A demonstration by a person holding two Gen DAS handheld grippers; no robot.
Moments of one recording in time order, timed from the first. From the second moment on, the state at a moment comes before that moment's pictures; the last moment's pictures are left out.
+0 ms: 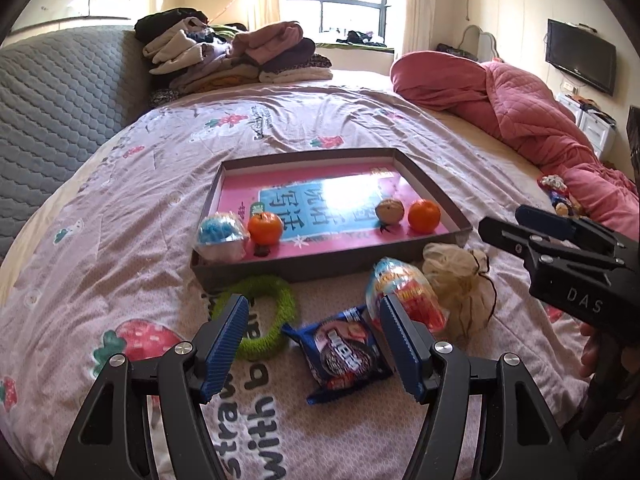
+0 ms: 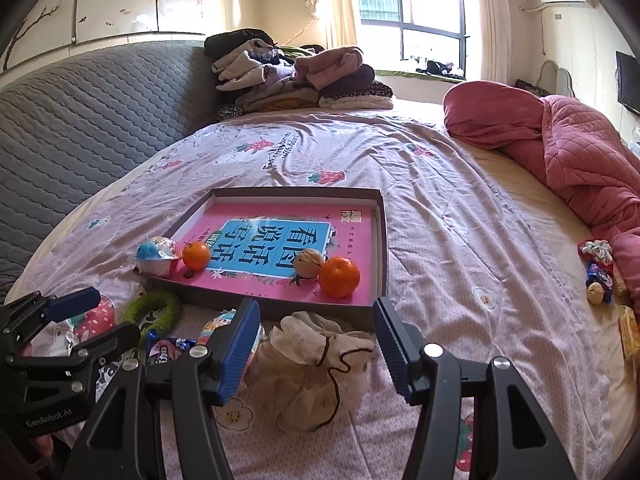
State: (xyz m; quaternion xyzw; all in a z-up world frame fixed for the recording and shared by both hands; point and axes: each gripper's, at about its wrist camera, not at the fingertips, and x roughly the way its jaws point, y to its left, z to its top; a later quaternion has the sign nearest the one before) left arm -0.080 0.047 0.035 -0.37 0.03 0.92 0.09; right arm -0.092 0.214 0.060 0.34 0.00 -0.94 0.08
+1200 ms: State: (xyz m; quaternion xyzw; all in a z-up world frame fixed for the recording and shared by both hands) left arm -0.048 0.052 0.016 -0.42 0.02 0.90 0.09; right arm -0.059 0.218 0.039 0.37 0.00 -0.93 0.08
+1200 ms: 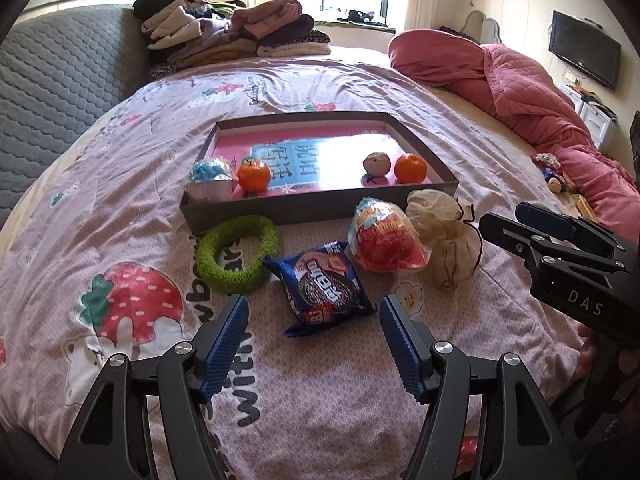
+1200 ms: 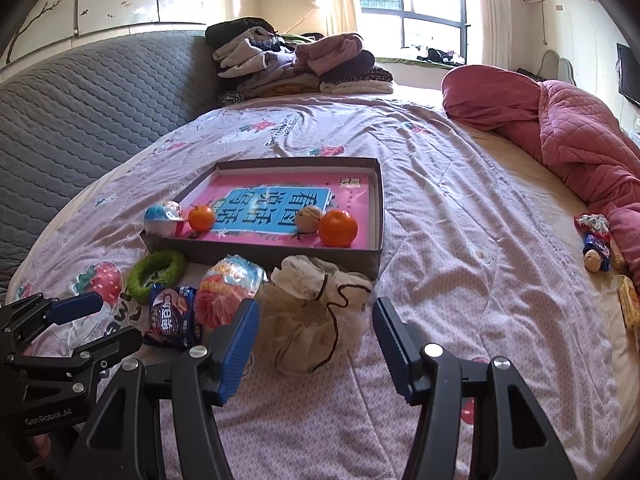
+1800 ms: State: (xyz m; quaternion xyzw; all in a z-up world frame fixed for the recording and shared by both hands) left arm -0.042 0.058 -0.001 -0.44 0.01 0.89 0.10; right arm -0.056 0.216 0.027 0.39 0.00 -0.92 0.09
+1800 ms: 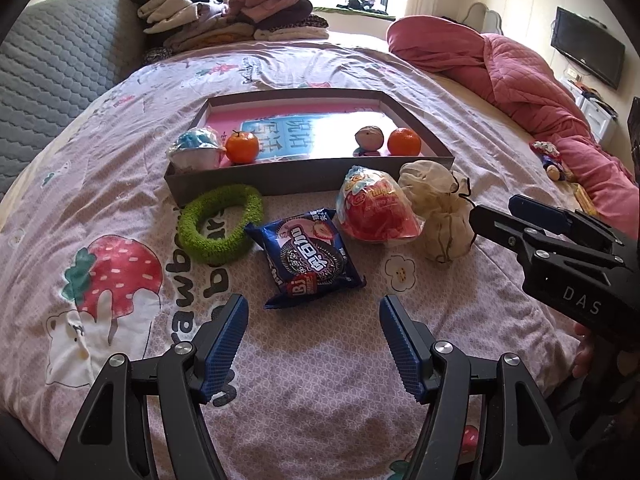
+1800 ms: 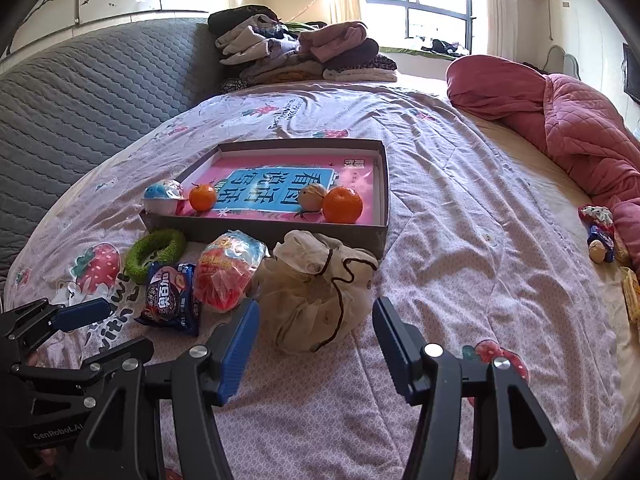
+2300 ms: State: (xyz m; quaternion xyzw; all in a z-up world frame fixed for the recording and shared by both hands) left arm -0.049 0.064 -0.003 -0.44 0.01 0.89 0.09; right arm -0.060 0.214 0.018 0.40 0.01 -0.91 0.09
